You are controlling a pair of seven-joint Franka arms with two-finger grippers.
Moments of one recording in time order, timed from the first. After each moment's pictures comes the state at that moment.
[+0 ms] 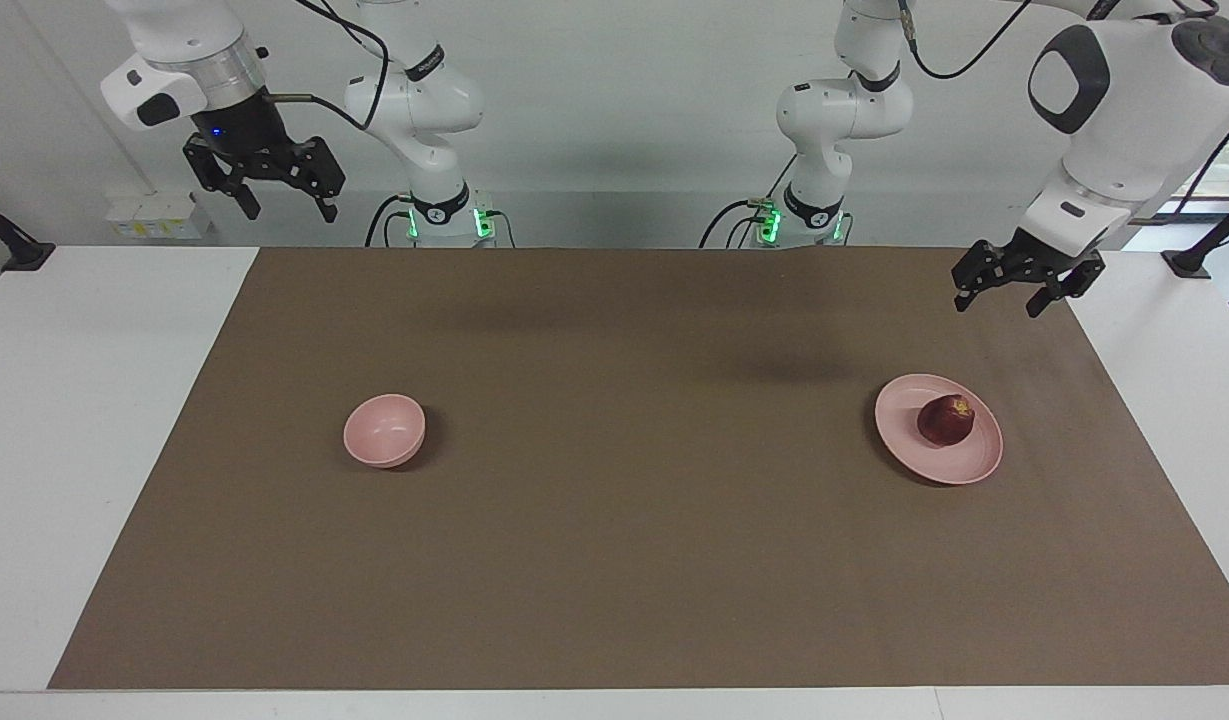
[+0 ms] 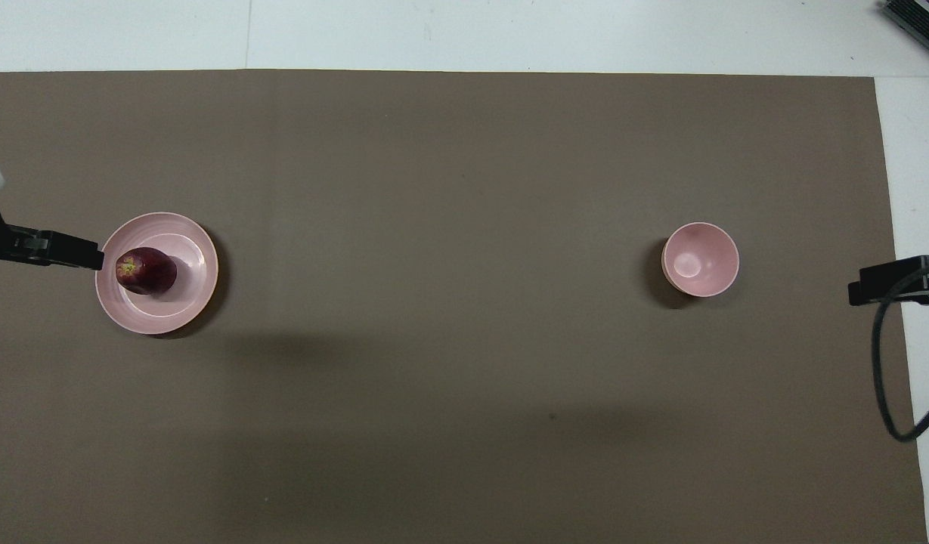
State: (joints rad) left arm 0.01 -0.02 0.01 -1.79 -0.02 1.79 0.21; right arm 0.05 -0.11 -0.08 -1.59 0.00 1.43 0.05
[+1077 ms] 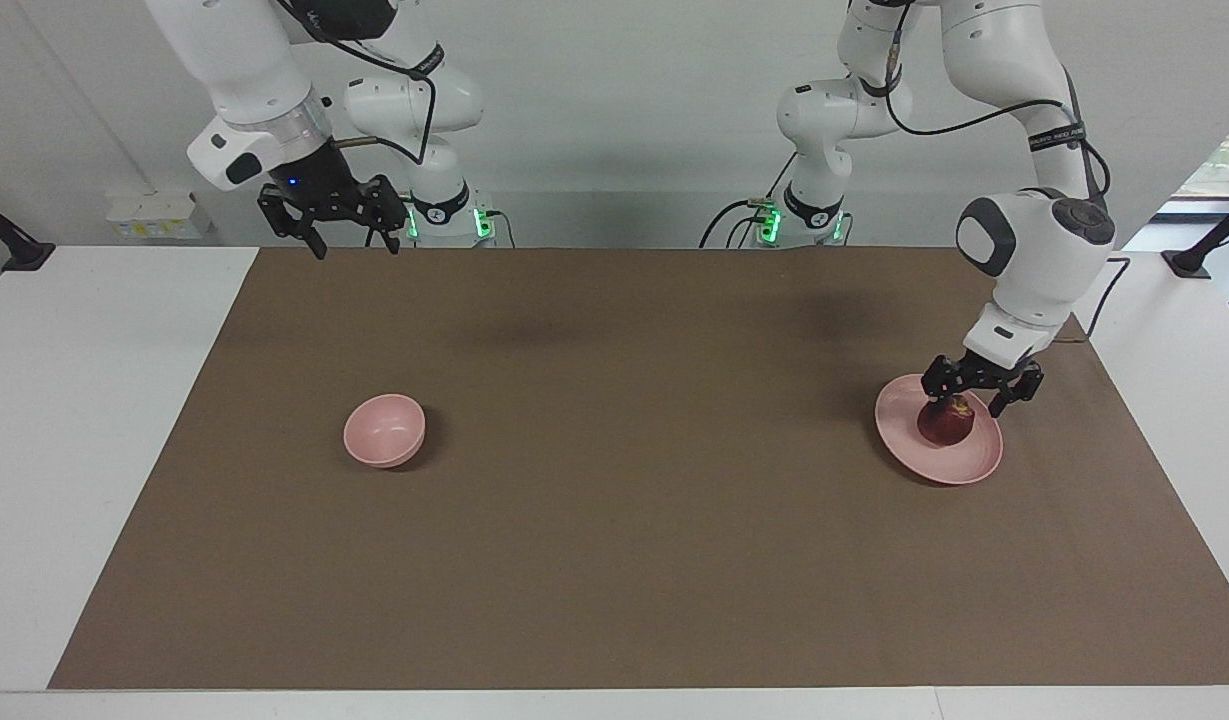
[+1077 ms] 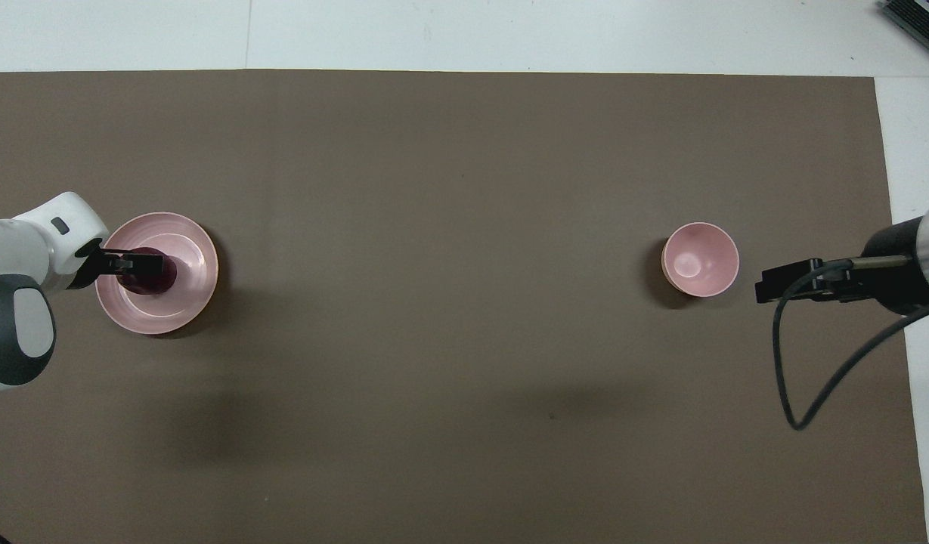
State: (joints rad) left arm 0.06 0.11 0.02 -2.17 -0.08 2.45 0.27; right arm 0.14 -0.11 -0.07 -1.73 0.09 1.59 0.06
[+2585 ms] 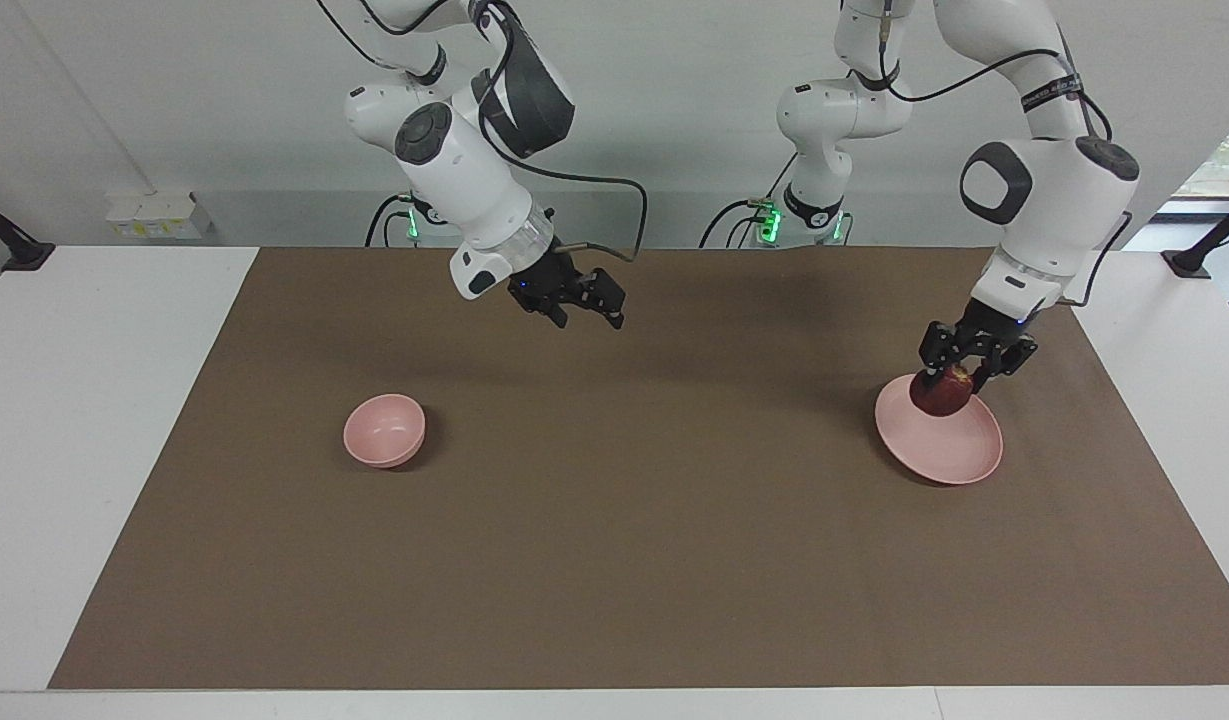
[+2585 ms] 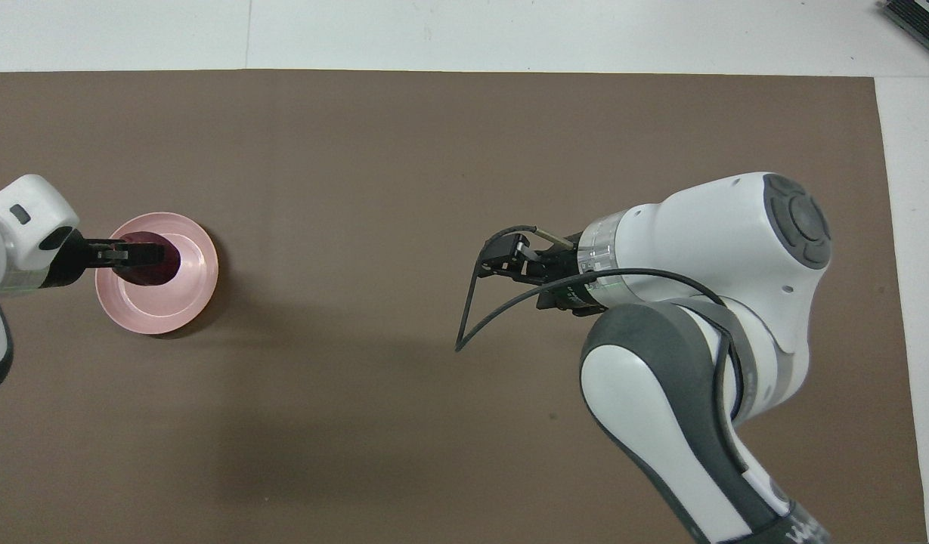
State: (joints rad) left arm 0.03 -0.04 -0.01 -2.07 -0.28 2.20 0.27; right arm 0.47 0.08 -0.07 -1.87 0.60 2.10 0.60
